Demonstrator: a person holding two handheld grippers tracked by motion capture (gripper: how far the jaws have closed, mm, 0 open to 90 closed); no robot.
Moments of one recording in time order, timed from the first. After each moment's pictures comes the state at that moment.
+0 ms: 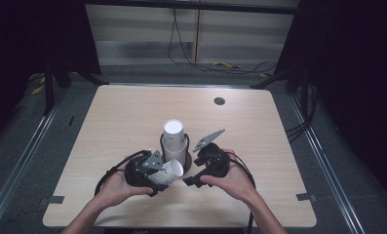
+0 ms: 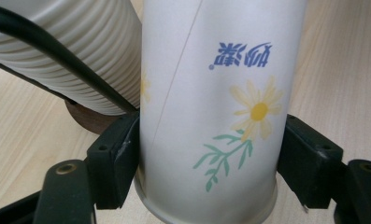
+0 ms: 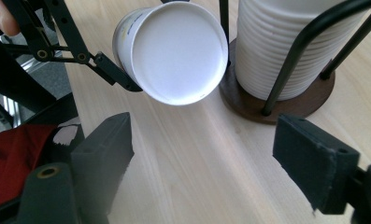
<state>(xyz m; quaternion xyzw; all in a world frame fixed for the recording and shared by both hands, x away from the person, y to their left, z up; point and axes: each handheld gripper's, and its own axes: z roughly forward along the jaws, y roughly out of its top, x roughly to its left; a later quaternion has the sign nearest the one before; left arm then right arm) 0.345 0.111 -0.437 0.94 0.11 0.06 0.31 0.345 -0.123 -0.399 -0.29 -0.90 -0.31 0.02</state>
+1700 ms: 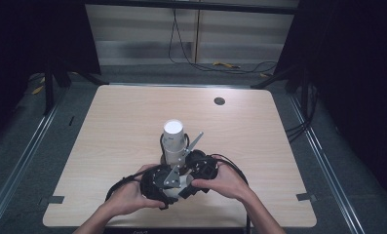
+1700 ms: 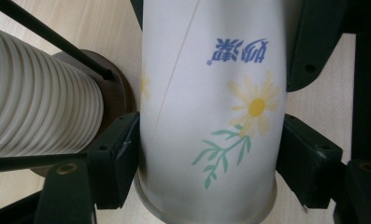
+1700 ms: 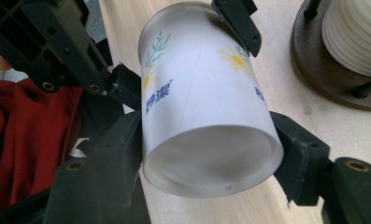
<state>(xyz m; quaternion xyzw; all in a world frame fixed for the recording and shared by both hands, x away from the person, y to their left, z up) 0.316 0.070 -0.439 0.96 0.03 0.08 0.26 0.351 -0.096 -0.420 -0.22 -0.94 -0.23 0.13</state>
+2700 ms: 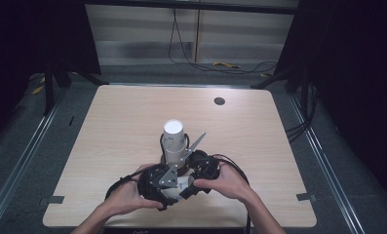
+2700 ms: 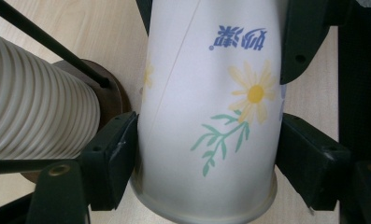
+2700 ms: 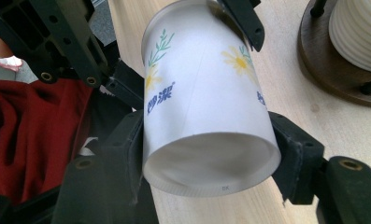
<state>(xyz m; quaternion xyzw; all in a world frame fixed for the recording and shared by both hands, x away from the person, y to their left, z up) 0.316 0.078 -0.439 0.95 0.03 0.07 0.29 0.349 -0.099 -0.418 -0.23 -0.93 -0.24 0.14</state>
